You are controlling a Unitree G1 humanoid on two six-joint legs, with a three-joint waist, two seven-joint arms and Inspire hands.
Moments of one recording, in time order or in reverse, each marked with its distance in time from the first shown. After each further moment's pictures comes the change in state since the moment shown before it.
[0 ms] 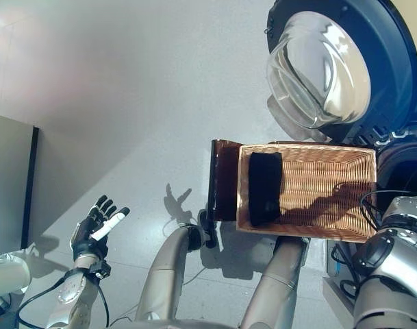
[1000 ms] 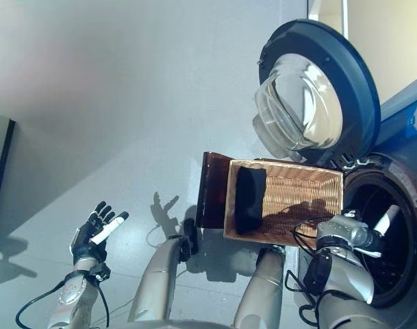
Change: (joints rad) left arm -0.028 -0.007 0.014 0.111 0.011 -0.004 0.001; right arm 0.159 0.381 0.146 0.004 -0.081 0.128 0.143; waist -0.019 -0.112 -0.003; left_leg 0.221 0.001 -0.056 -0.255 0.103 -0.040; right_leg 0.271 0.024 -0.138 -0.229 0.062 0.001
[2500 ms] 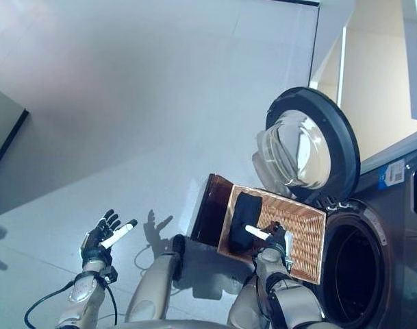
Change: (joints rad) left arm -0.072 -0.047 0.003 0.166 0.128 -0.013 -0.002; right arm 0.174 0.257 0.635 0.130 -1.002 0.379 0.078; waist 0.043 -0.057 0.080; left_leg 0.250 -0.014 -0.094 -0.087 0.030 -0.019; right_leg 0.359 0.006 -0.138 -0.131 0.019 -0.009
